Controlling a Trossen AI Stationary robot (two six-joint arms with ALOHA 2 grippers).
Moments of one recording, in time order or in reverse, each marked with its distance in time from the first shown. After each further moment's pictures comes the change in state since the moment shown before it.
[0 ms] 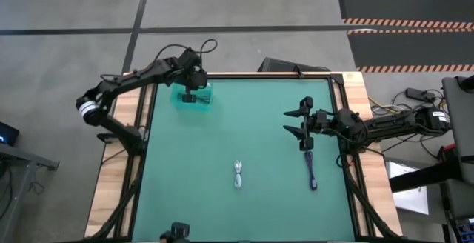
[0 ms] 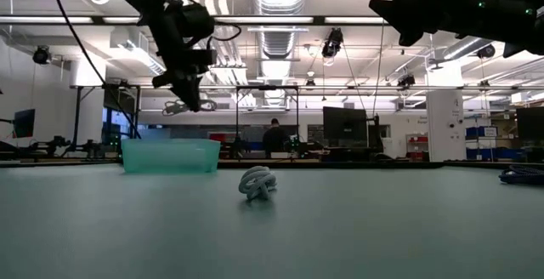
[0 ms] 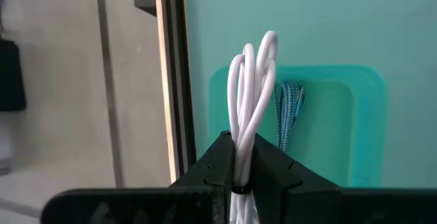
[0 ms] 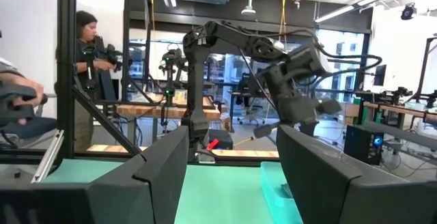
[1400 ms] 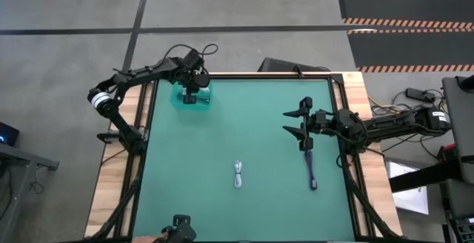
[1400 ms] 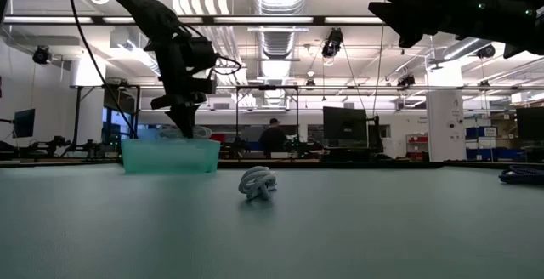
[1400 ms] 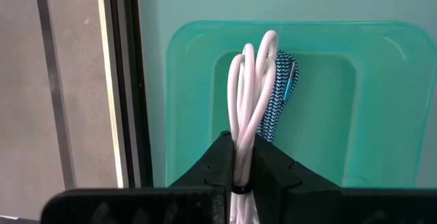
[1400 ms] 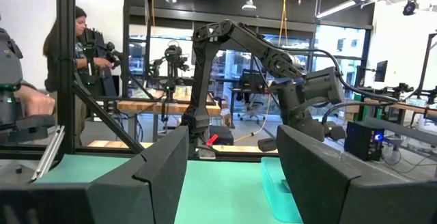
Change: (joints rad) left arm 0.081 0.150 -0.011 0.001 0.076 -0.001; right arm 0.000 0.000 0.000 -0.016 -0.001 0.001
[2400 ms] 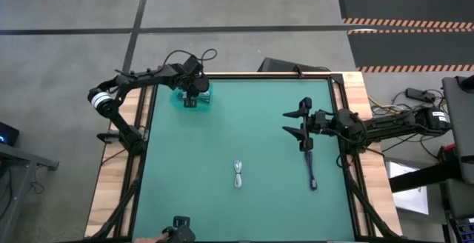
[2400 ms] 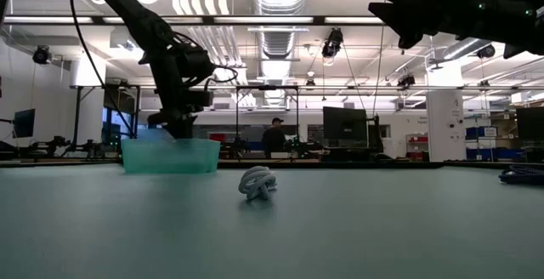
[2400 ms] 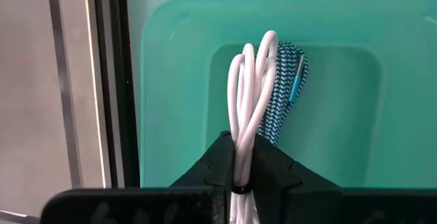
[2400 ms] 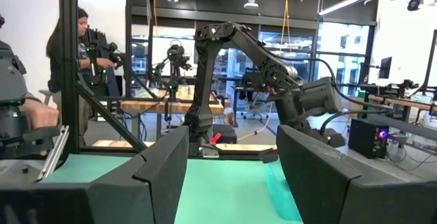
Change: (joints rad) left arm 0.000 0.000 -0.127 0.169 -0.019 0.000; right arm 0.000 0.000 0.000 -0.008 -0.008 0.016
